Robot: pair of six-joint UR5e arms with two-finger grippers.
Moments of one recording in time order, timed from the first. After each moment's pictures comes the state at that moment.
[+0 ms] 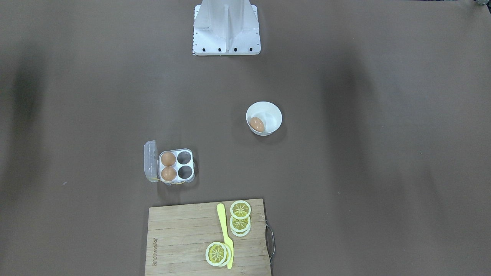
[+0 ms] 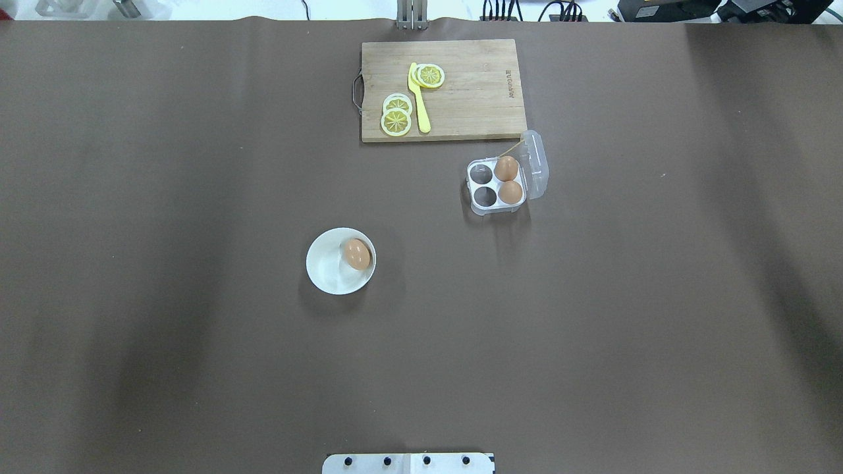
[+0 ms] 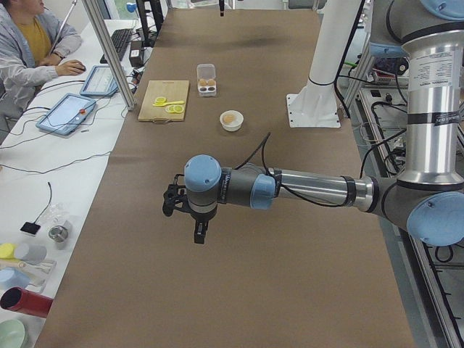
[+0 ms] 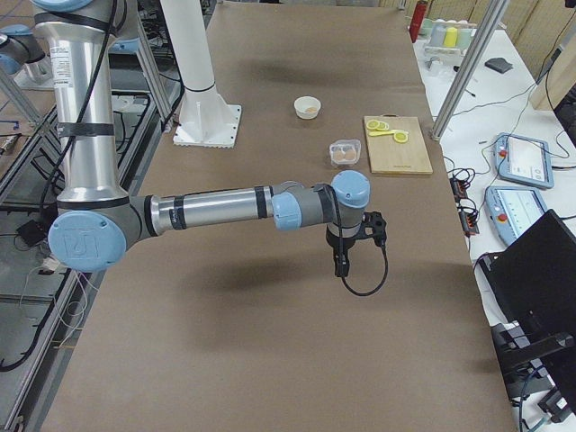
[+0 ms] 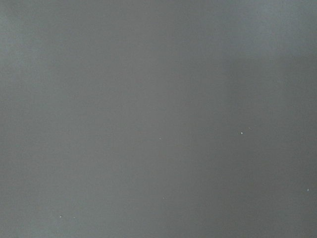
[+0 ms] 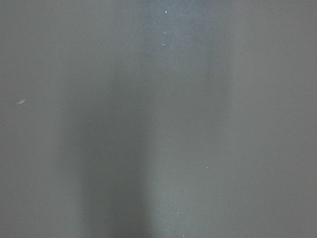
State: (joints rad) left arm -1.58 -1.49 -1.76 -1.63 -2.43 -0.05; right arm 1.40 -1.54 1.68 -1.51 2.32 0.16
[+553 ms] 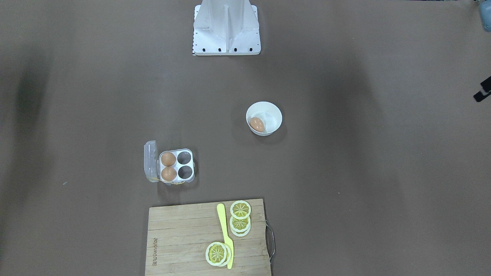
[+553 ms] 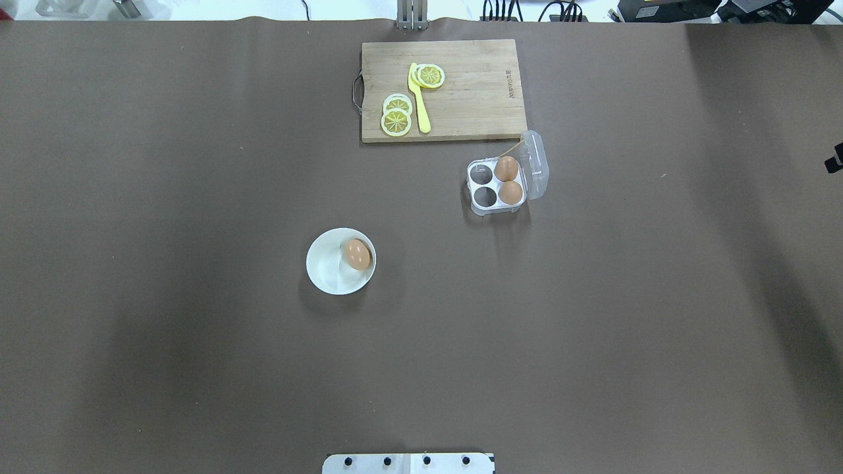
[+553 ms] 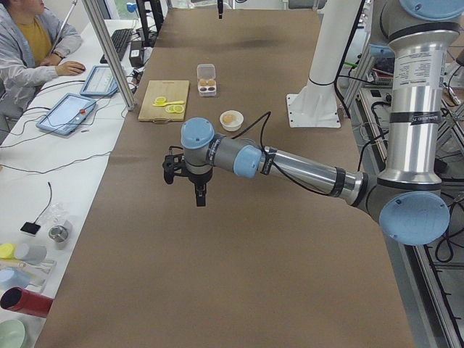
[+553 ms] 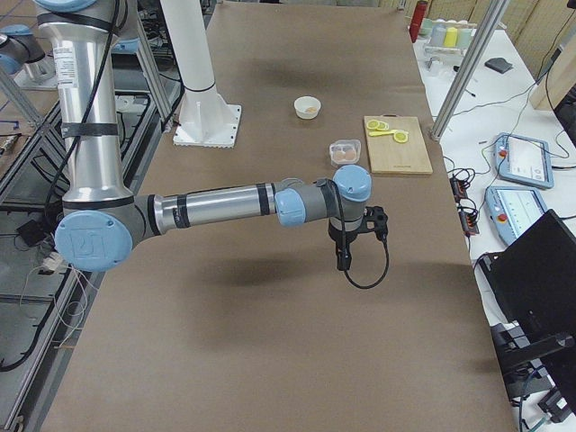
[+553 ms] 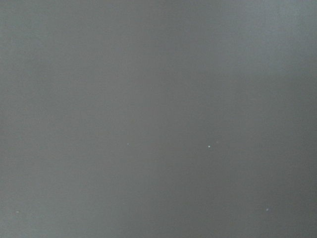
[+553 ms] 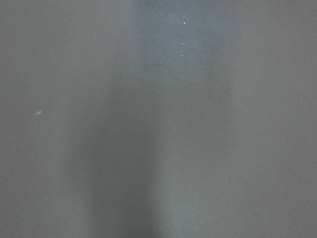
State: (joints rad) left arm -1.37 -1.57 -1.88 -1.63 -2.39 -0.56; right arm 1.37 -1.53 1.68 -1.43 2.32 0.22
